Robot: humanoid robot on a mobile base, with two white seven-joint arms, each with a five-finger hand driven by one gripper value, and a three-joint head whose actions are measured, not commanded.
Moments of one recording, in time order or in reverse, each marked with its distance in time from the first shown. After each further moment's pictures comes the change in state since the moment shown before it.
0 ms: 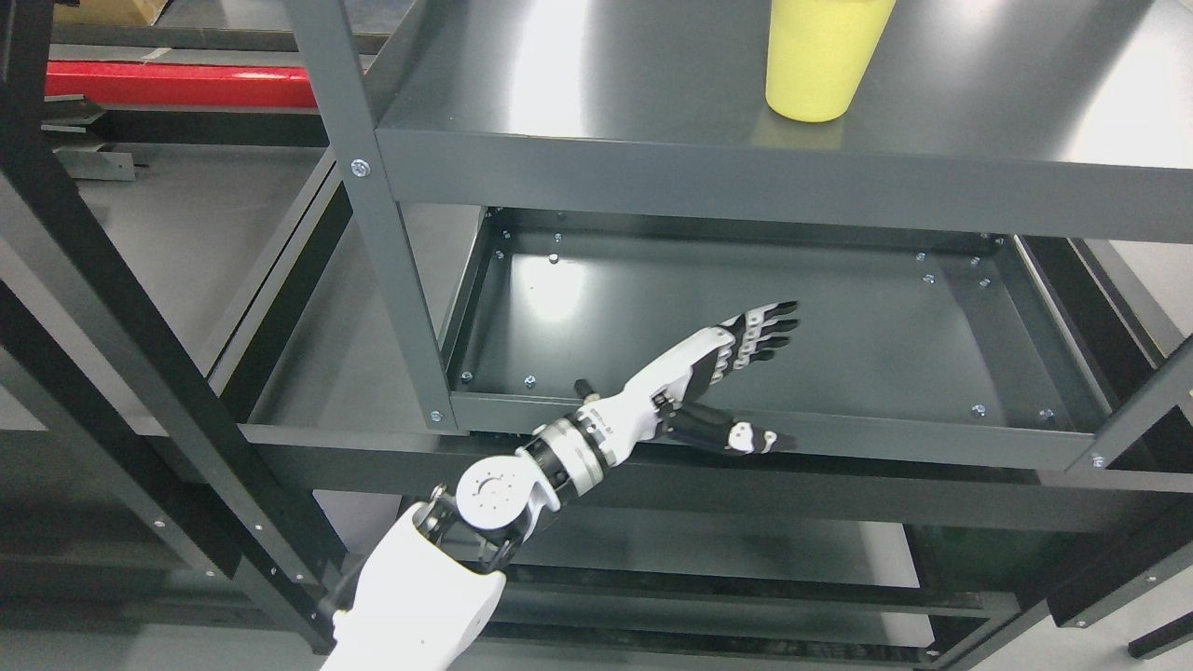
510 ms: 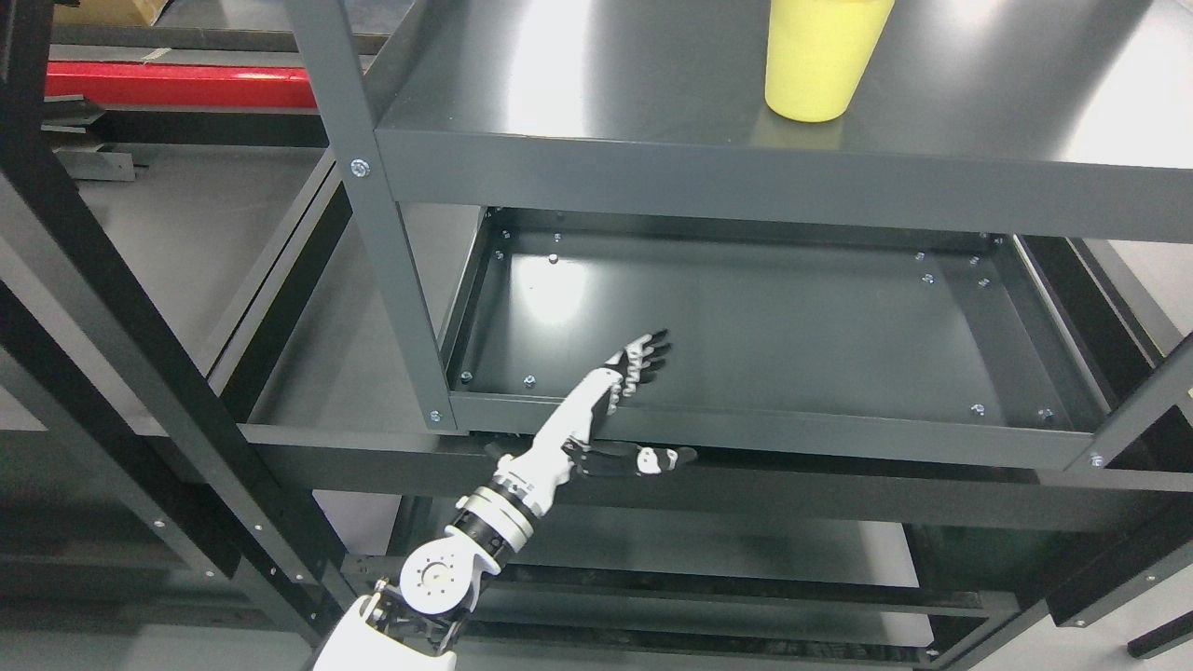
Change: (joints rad) left arm 0.200 0.000 0.152 -0.069 -0.133 -0.047 0.184; right arm 0.000 0.000 0.000 0.000 0.000 0.000 0.000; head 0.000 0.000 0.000
